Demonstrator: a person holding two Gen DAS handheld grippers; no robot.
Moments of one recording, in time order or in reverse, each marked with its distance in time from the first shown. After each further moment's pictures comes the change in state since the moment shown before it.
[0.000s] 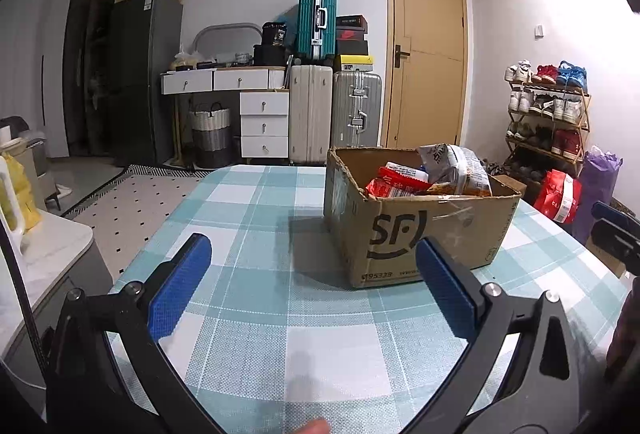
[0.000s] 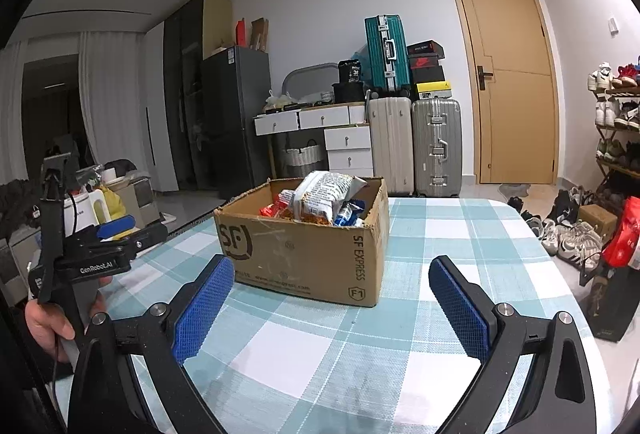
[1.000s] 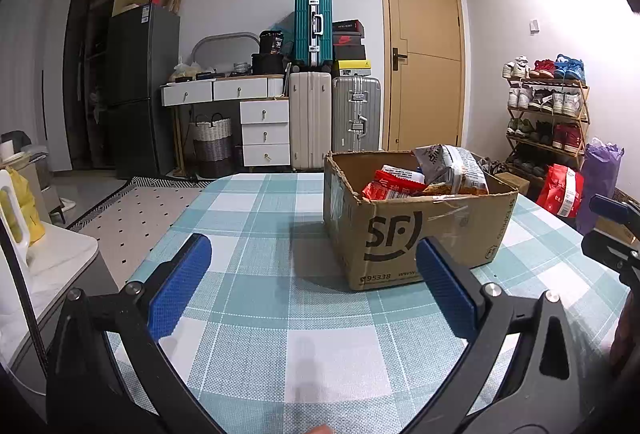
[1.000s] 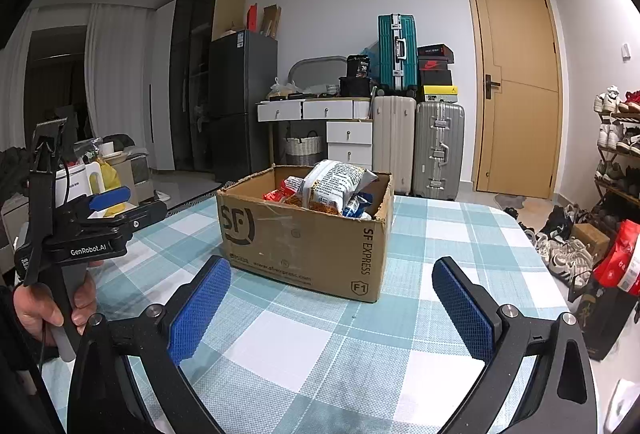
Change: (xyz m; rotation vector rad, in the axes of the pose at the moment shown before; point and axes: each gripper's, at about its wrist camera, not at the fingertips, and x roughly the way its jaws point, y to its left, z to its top) left arm -0.006 -0.002 -0.002 0.040 -0.022 0.002; right arm 0.004 0.017 -0.005 -0.090 0.026 -0.020
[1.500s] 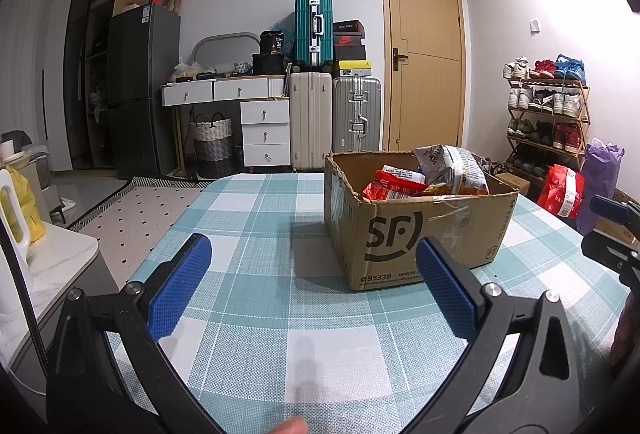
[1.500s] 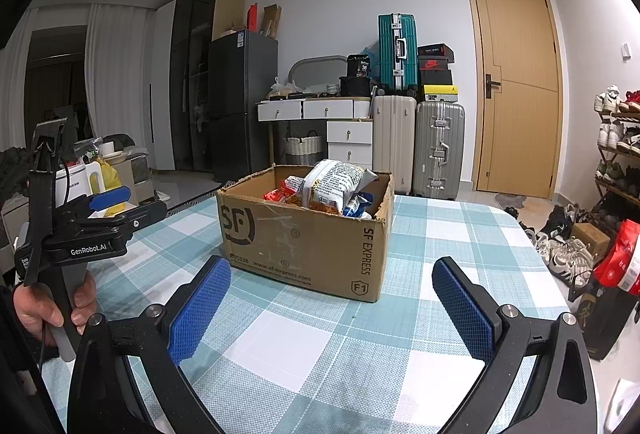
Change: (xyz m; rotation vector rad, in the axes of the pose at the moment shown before) left arm 0.000 0.000 0.000 0.000 -0.002 0.000; right arm 0.000 0.000 0.000 0.001 0.001 0.001
